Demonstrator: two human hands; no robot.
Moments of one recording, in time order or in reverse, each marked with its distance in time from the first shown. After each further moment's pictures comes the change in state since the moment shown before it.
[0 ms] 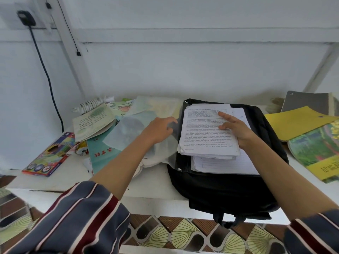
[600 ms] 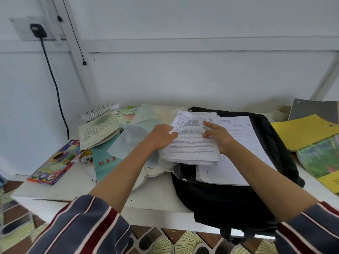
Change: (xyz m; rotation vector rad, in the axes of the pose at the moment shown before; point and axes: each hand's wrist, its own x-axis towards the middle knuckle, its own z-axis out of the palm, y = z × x) left_hand 0.006 -0.005 -0.005 -0.144 -0.066 -0.148; right_hand 0.017 0.008 0.062 -0.047 0.009 0.003
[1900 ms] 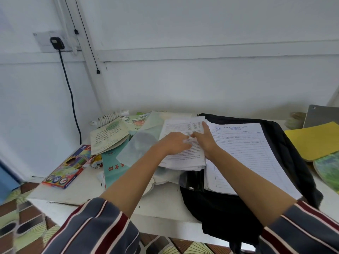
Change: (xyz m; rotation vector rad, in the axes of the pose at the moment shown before) left_hand 0.002 0.018 -0.004 0.157 -0.131 0.026; right_hand 0.005 0.007 0.064 -0.178 -0.001 -0.152
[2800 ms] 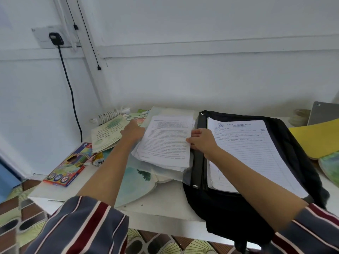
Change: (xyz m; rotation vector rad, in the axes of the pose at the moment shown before) left_hand -0.006 -0.092 -0.045 -0.257 0.391 -0.552; right_hand -0.013 -0.001 0.013 -0.165 -0.009 0.002
